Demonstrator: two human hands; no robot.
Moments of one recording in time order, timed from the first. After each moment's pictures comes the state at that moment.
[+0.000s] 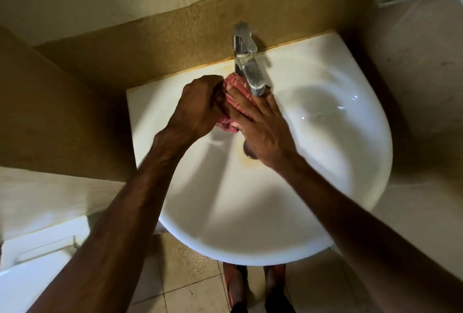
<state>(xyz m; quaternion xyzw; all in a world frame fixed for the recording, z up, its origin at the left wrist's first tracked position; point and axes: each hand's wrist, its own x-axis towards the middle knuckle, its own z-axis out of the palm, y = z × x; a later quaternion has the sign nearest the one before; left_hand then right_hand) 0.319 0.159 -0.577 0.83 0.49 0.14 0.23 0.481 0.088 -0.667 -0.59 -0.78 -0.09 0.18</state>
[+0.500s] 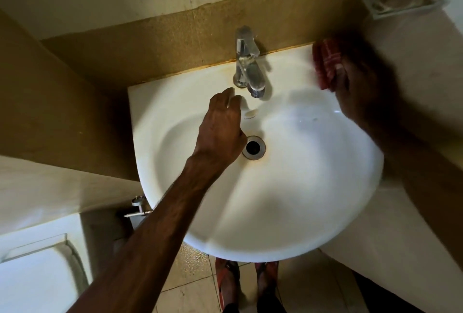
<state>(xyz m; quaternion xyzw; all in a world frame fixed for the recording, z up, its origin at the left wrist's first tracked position) 0.345 0.106 -0.594 0.82 0.53 0.11 0.21 0.668 0.106 -0.639 -0.70 -0.66 -0.13 0.24</state>
